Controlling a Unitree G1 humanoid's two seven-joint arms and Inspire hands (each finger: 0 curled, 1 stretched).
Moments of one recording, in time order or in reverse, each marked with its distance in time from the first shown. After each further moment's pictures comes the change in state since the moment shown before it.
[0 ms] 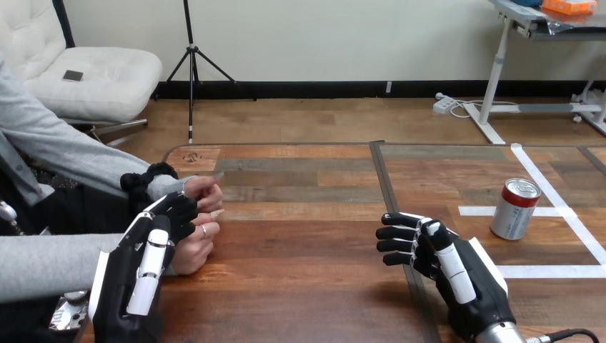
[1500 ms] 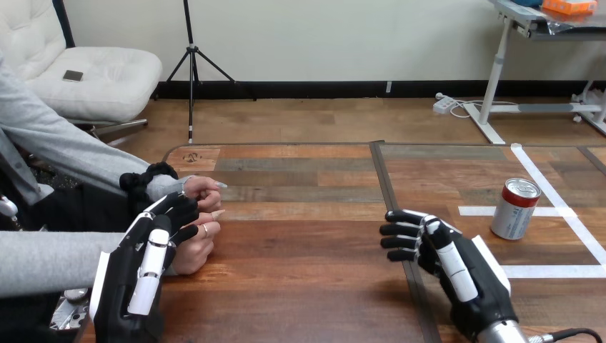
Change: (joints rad) left arm -0.001 -0.002 -0.001 0.000 0.004 0.003 0.006; right arm -0.011 -0.006 -0.003 0.015 -0.019 -0.031 -0.037
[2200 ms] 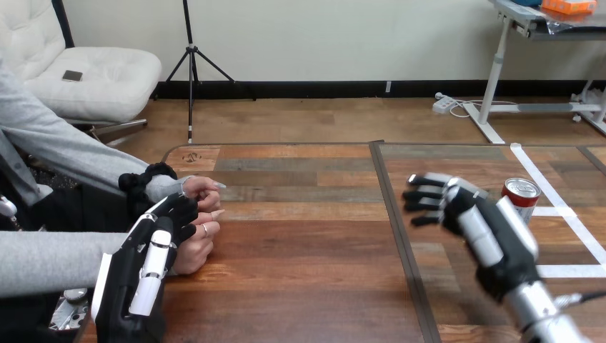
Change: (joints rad) left arm 0.000 -0.002 0.000 0.000 -0.013 0.022 -0.012; right arm -0.134 -0.098 -0.043 0.047 0.007 -0.019 -0.001
